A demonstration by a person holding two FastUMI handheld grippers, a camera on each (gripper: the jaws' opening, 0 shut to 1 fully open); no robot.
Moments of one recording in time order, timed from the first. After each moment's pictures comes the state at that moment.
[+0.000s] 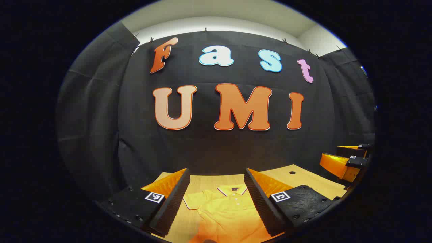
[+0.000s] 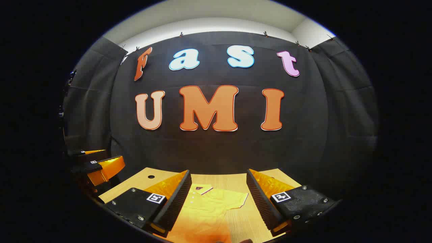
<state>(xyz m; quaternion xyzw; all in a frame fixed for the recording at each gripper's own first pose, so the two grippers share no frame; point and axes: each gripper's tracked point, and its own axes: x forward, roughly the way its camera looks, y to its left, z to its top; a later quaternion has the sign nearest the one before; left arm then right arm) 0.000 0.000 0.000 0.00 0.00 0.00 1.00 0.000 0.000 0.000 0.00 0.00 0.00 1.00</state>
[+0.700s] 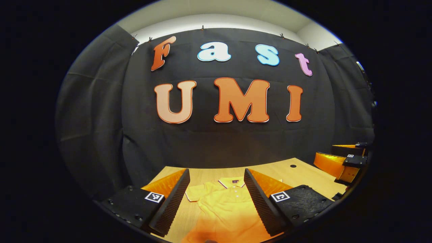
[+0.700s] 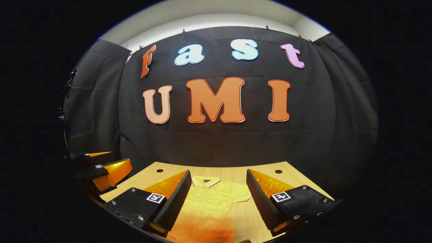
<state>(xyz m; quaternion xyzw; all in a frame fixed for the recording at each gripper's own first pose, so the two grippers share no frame) -0.025 -0.008 -0.016 0.03 0.01 0.02 1.00 -0.010 0.005 -0.020 0.01 0.02 0.04 1.00</state>
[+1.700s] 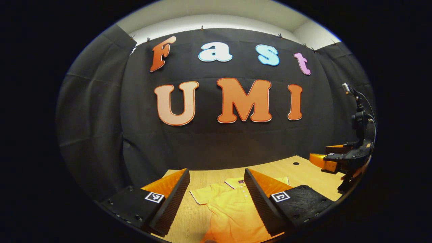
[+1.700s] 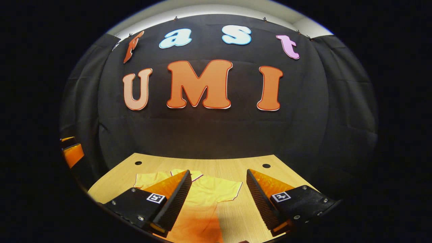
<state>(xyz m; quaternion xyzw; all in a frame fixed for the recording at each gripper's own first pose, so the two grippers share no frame) -0.012 0.035 -0.017 0.04 0.01 0.01 1.00 0.068 -0.036 -0.067 -0.01 0.08 -0.04 1.00</state>
